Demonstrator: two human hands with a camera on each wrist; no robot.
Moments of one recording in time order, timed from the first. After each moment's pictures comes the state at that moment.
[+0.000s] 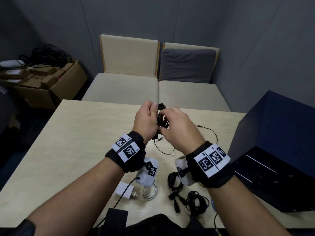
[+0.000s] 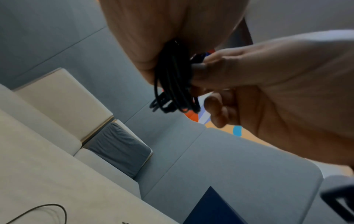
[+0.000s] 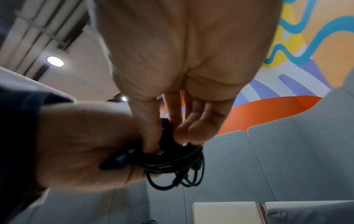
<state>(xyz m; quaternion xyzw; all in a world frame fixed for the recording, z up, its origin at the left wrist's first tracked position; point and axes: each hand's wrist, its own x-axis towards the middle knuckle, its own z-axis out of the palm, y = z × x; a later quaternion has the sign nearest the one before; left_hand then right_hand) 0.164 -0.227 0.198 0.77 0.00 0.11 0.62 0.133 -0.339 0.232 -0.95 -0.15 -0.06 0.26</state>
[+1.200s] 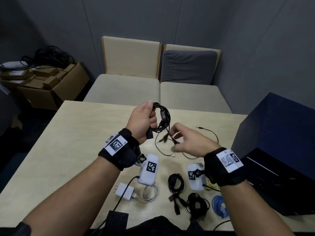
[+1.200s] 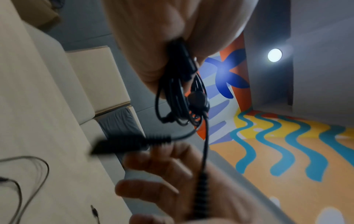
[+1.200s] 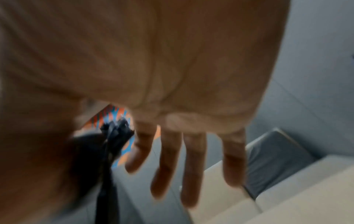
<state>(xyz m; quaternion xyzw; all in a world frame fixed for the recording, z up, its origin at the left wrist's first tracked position) 0.166 -0.213 0.209 0.51 0.03 -0.07 0.86 0.139 -0.392 0.205 -0.90 -0.11 0.21 0.35</state>
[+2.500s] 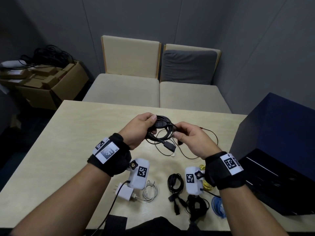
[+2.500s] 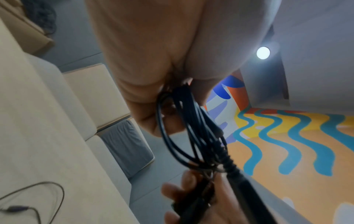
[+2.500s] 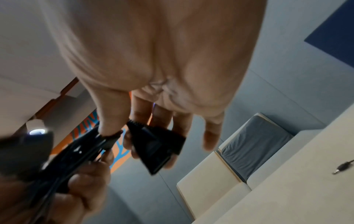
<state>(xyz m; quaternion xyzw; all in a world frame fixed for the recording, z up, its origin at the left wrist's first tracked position) 0.155 -0.196 0.197 0.66 -0.02 -0.16 0.73 0.138 -0.394 0.188 -0.81 -0.11 0.11 0.57</state>
